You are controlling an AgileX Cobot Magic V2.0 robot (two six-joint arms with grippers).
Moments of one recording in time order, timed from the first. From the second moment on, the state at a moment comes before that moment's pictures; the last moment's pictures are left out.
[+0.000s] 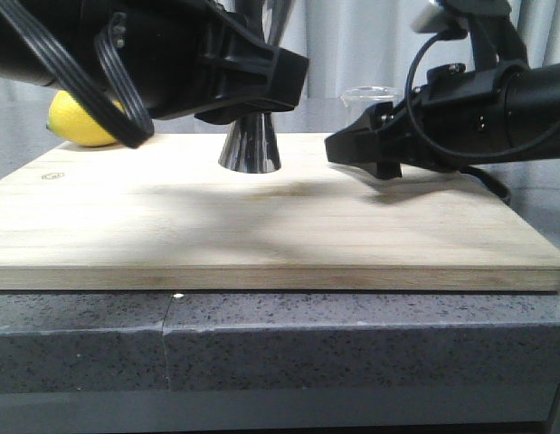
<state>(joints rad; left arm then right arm) -0.87 1.45 -0.73 -0.09 -0.34 0.05 0.24 1.69 -0.68 -0.56 -0.79 0.29</state>
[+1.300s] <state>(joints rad) -0.62 1.44 -0.57 -0.07 -0.59 0.01 0.24 1.10 -0.78 -0.52 -0.79 0.29</state>
